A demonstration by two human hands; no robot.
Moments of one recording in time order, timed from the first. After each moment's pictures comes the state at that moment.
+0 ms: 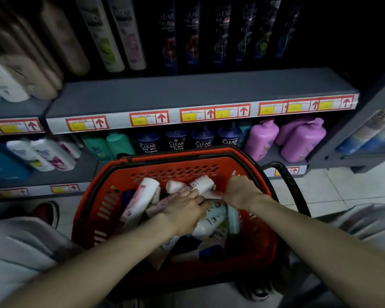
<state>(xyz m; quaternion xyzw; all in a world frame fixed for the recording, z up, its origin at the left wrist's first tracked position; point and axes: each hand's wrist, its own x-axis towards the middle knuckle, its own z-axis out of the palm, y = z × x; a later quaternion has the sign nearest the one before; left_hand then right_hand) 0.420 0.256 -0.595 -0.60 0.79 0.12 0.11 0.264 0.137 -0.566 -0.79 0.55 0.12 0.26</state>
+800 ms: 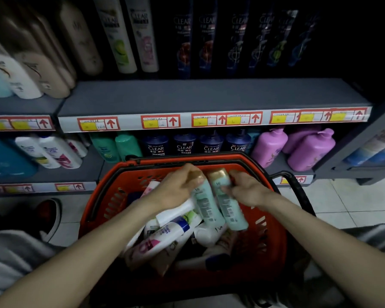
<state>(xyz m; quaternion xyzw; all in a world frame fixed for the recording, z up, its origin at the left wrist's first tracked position) 0.470 0.245 -0.535 -0.69 0.54 0.38 -0.29 0.275 0.128 -0.532 -0.75 0.48 0.04 0.45</state>
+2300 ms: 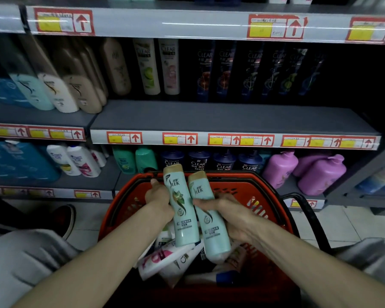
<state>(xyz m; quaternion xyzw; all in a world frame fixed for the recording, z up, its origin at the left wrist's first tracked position) 0.487 0.262 -0.513 -0.64 -0.18 0.40 -0.63 0.325 0.197 -0.507 -0.47 0.38 -0.03 0.80</state>
